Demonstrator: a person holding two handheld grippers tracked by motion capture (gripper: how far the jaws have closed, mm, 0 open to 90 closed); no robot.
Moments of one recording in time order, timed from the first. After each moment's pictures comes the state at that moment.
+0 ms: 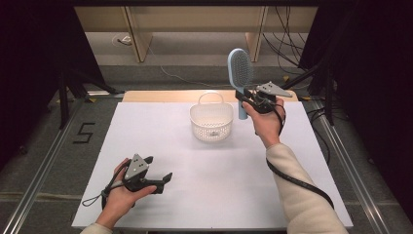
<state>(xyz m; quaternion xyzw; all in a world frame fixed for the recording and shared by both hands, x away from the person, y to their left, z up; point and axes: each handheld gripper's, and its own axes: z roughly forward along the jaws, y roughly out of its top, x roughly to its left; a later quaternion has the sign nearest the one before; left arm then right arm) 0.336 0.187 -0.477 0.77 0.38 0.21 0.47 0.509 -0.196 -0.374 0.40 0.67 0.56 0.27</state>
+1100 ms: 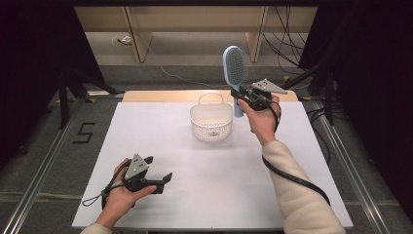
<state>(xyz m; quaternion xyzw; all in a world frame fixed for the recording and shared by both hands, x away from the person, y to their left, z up) 0.336 0.187 -0.477 0.76 0.38 0.21 0.48 0.515 -0.183 -0.369 0.40 0.67 0.57 0.27</state>
